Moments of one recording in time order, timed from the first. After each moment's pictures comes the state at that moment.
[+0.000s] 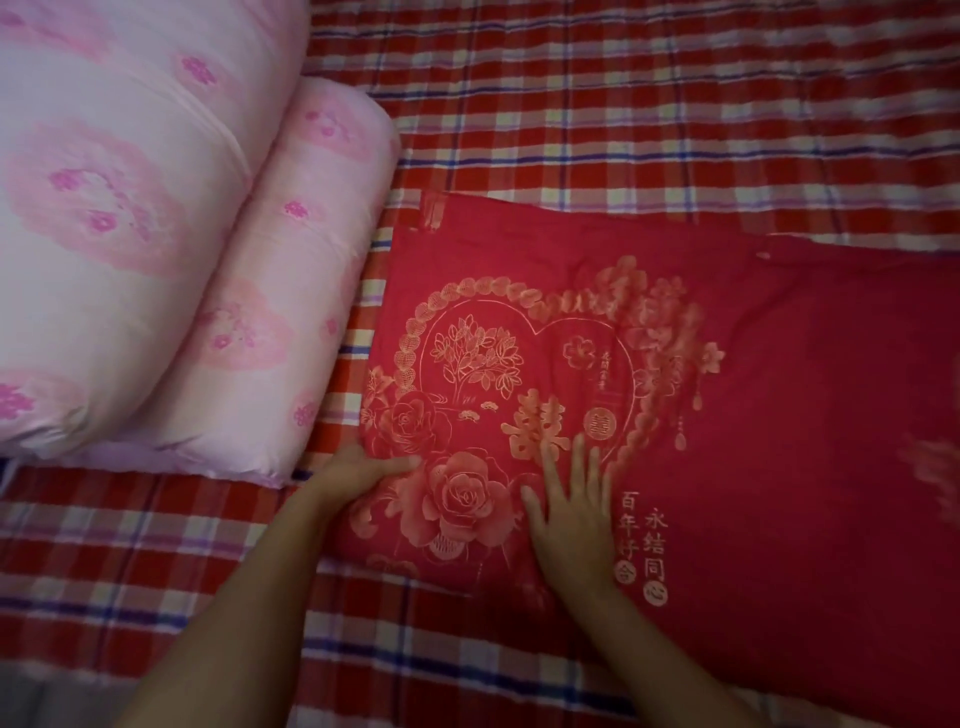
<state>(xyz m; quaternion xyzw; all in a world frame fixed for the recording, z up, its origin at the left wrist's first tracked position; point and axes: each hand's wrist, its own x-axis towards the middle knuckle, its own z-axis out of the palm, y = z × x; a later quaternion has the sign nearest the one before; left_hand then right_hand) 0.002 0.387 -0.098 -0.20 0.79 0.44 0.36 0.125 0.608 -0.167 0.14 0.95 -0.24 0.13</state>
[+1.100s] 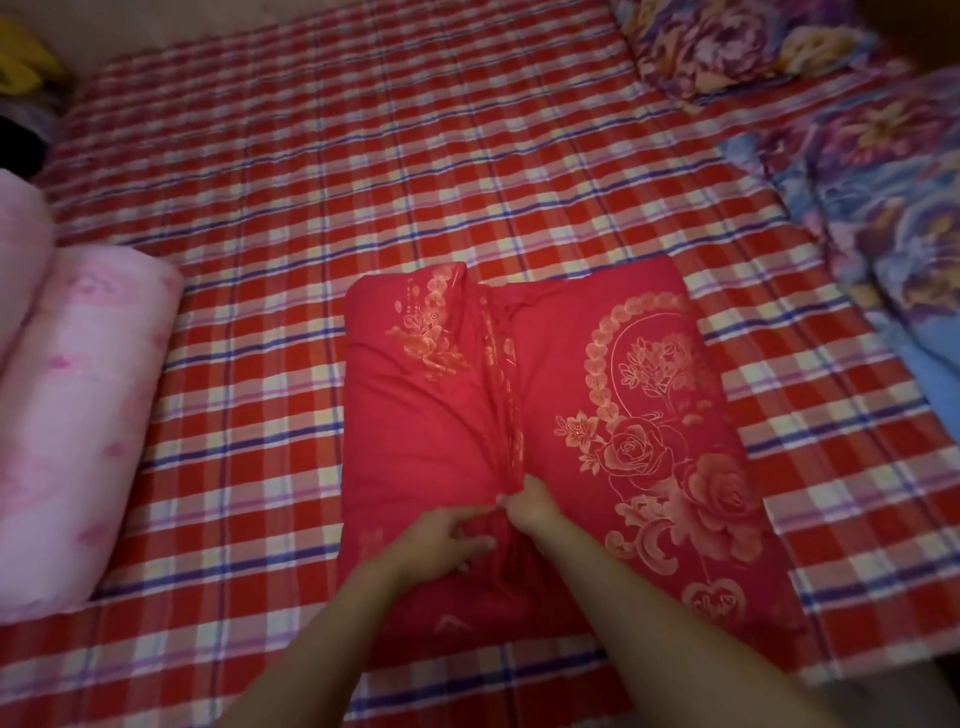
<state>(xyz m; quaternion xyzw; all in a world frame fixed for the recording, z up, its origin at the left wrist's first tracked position) 0.136 0.713 -0.070 0.18 0.83 0.24 0.46 0.176 0.853 -0.121 0.43 0.65 -0.58 0.21</state>
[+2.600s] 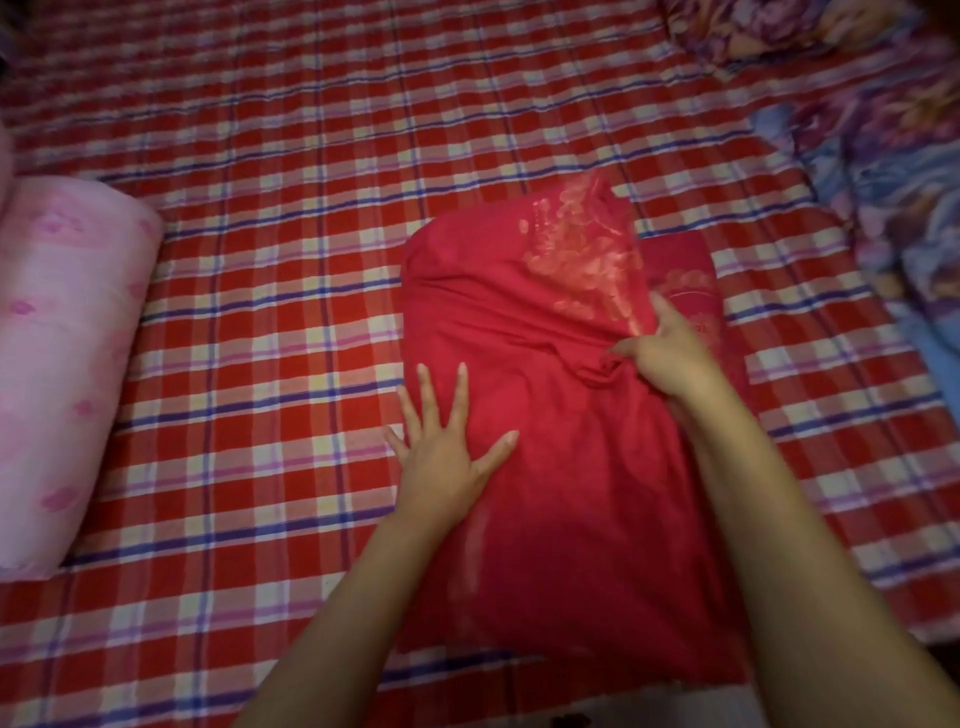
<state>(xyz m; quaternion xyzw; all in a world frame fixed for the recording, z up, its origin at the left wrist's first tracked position) 0.120 0.743 -0.045 0.17 0.95 0.19 0.20 0.139 0.974 0.002 0.35 0.71 -0.61 -0.07</state>
